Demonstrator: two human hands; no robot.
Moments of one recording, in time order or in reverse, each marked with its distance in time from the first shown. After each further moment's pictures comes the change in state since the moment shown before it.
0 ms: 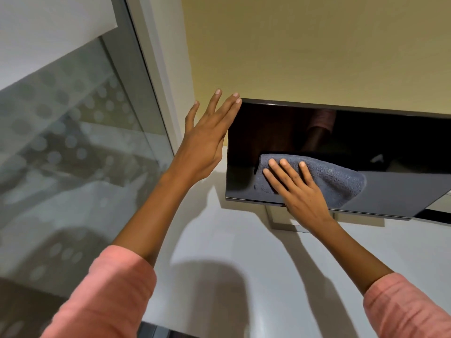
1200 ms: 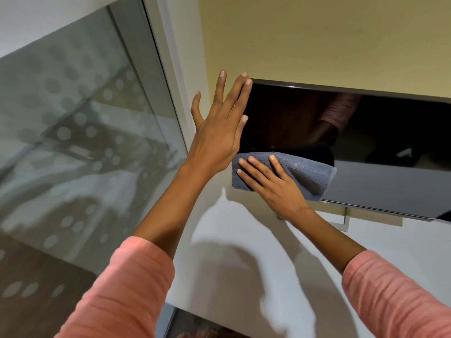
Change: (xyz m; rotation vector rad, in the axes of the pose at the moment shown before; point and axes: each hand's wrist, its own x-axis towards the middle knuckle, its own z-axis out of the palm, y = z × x) left_hand -0.005 0.024 0.015 0.148 0.037 -0.184; right_hand 0.023 -0.047 0.025 0.111 0.029 -0.228
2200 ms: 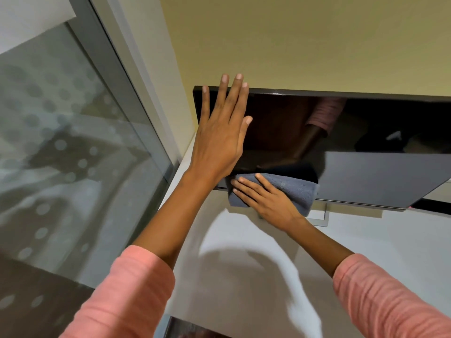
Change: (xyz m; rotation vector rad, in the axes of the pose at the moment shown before) left_hand 0.019 0.072 0.014 0.068 0.077 0.108; right_hand -0.063 0.013 0.023 -0.048 -0.122 -0.141
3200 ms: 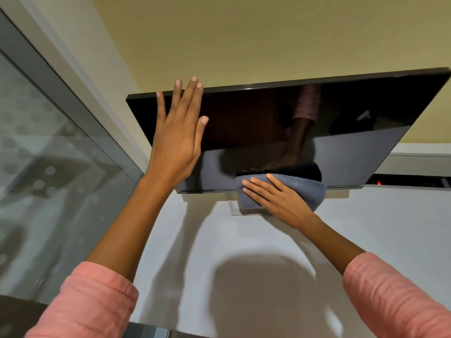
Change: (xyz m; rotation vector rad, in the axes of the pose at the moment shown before) left_hand 0.009 0.034 -0.002 -0.067 -0.050 0.010; right_hand -0.105 0.041 0.015 0.033 -0.008 0.133
